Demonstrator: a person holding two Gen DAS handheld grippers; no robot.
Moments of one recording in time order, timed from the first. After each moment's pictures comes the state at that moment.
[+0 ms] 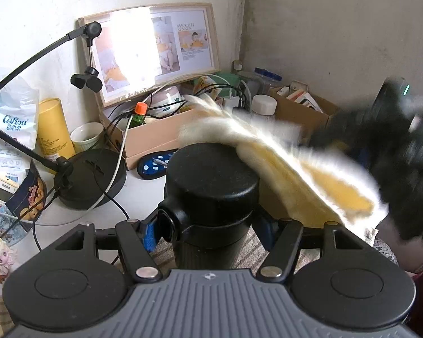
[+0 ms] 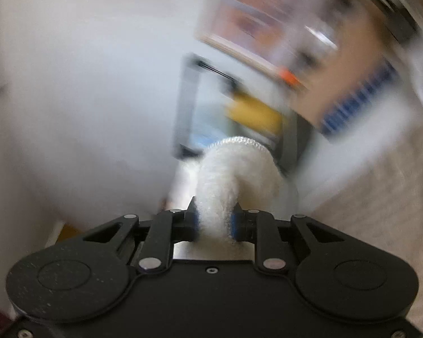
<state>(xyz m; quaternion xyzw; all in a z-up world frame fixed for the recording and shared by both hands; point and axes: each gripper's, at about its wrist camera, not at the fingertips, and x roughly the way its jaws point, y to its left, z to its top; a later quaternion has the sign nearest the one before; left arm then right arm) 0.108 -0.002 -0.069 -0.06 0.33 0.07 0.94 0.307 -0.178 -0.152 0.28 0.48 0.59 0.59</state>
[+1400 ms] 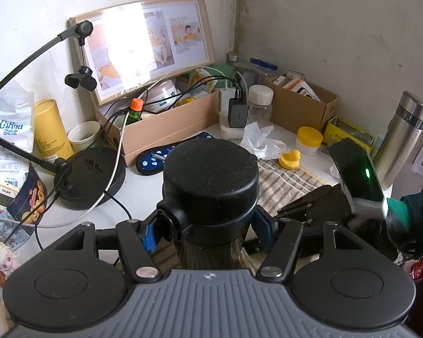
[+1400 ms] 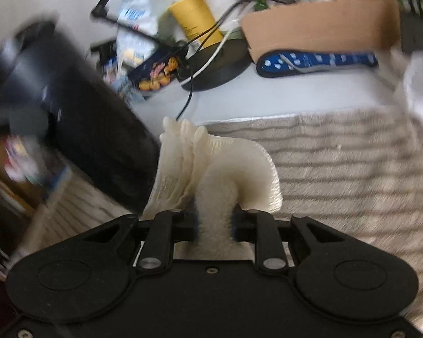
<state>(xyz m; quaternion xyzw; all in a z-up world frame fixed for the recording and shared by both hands) 0.109 -0.004 -0.069 -0.04 0.35 0.06 0.93 0.265 -0.126 -0.201 -0.10 0.40 0.59 0.69</state>
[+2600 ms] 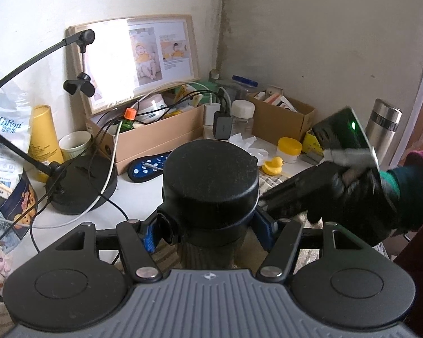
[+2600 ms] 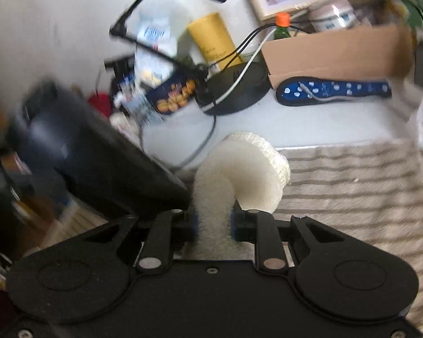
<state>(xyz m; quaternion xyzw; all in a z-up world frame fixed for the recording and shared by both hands) 0.064 0.019 -0.077 -0.05 0.30 0.01 0.95 0.266 -0.120 -0.175 0.01 0.42 0.60 0.68</state>
